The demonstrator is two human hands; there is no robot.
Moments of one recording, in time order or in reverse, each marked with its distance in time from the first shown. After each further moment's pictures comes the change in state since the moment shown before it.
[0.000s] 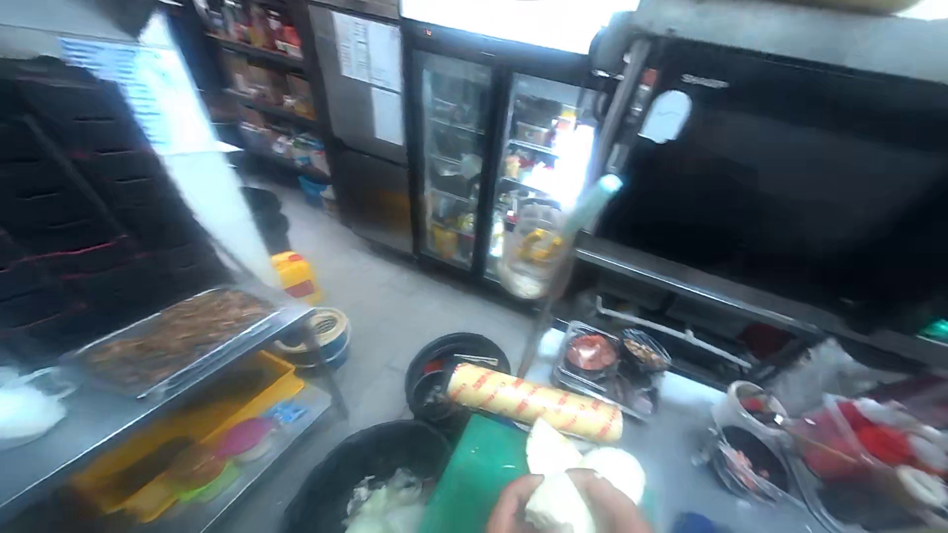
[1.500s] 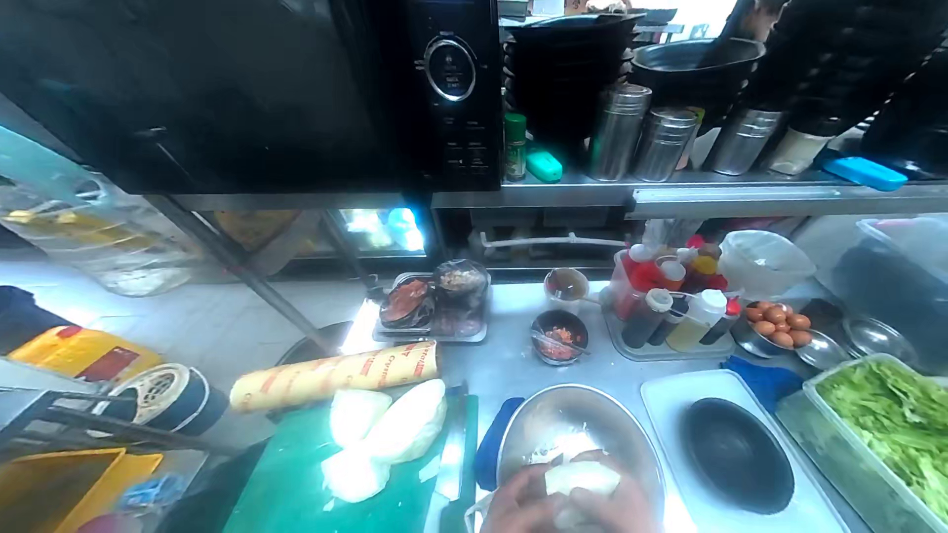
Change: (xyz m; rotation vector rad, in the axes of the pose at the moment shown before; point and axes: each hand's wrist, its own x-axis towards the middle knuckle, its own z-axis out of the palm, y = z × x) left_hand -0.118 -0.129 0.331 -0.021 -0.507 -0.726; right_hand -0.382 0.024 -0.178 0.225 0.806 0.227
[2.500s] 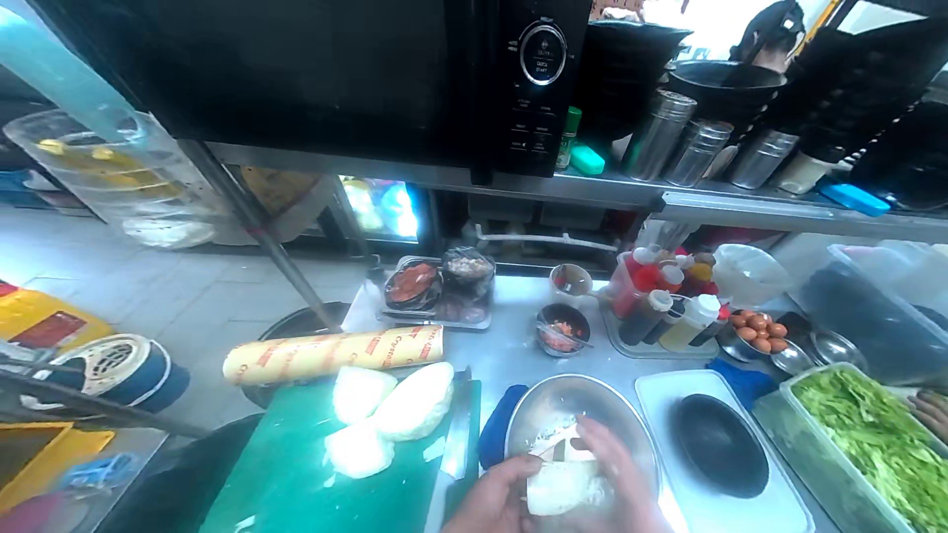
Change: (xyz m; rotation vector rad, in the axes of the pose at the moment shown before) left_hand -0.010 0.020 -0.053 -0.369 -0.181 -0.350; right_hand -0.020 -0.036 0.046 -0.764 -0.079 -0.650
